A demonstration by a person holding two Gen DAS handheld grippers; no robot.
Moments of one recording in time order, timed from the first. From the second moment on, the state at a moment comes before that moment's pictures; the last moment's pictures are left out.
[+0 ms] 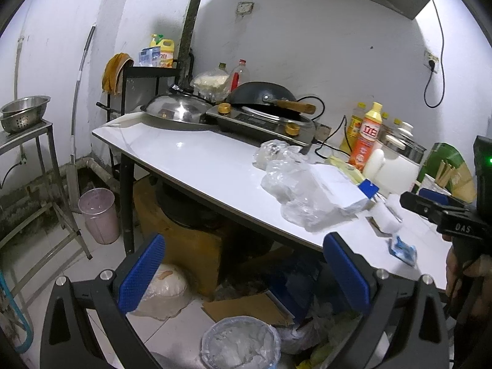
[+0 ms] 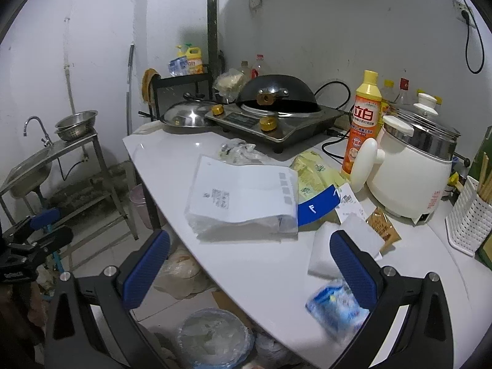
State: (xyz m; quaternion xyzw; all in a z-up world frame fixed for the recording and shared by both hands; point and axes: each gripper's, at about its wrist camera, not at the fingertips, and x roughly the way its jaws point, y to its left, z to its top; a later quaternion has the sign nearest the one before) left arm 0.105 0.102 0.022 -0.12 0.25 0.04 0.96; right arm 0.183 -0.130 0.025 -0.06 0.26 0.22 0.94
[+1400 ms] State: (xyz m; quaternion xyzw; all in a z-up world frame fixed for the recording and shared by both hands) left arm 0.210 0.123 -0.013 -0.13 0.28 0.04 0.95; right arm 0.327 -0.101 -0.030 -0.03 0.36 0.27 0.89
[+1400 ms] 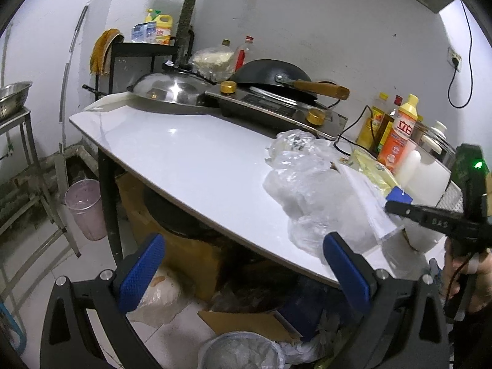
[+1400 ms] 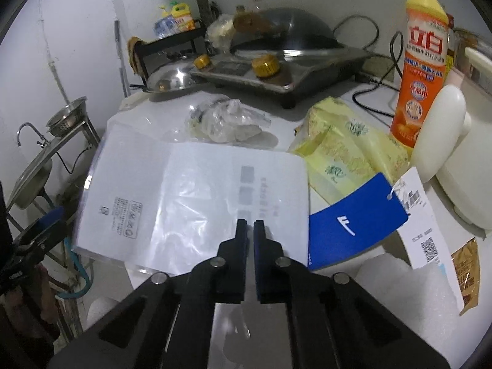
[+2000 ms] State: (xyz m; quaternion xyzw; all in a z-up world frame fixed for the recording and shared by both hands) left arm 0.210 0.119 -0.008 -0.13 0.28 0.04 0.95; right arm 0.300 -0.120 -0.026 -0.01 0.37 0.28 0.89
